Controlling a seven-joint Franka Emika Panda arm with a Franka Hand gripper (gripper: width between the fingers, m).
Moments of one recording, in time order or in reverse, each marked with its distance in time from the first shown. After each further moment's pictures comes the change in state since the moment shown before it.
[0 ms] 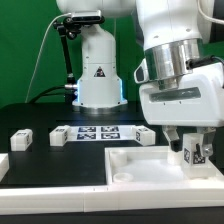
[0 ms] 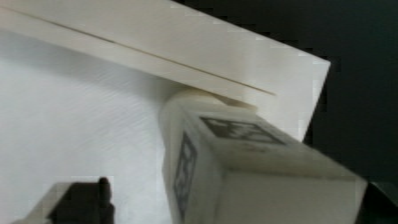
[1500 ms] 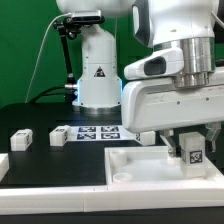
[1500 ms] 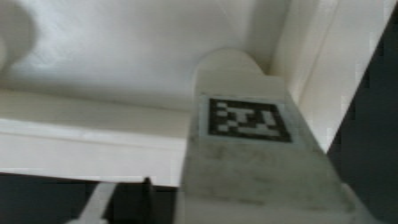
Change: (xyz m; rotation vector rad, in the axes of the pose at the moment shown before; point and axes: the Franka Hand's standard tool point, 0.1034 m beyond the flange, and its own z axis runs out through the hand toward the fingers) arm 0.007 -0.012 0.000 -0.083 -0.002 -1.313
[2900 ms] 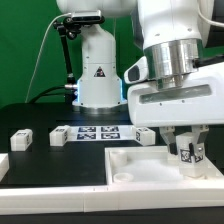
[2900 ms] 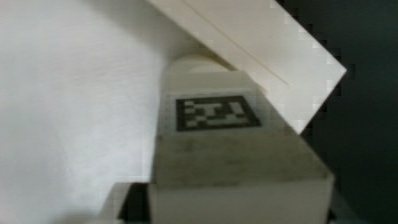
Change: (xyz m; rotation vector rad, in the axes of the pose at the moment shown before) arm -0.012 0.005 0.001 0.052 0.052 1.266
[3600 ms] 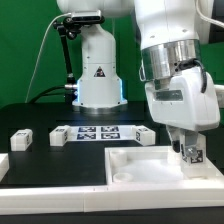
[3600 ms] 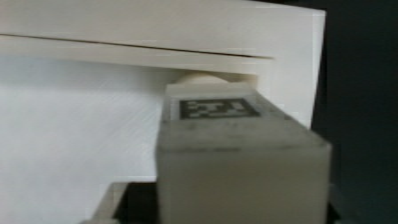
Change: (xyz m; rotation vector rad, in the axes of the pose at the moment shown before) arm -0.001 0.005 0.000 -0.029 -0.029 0.346
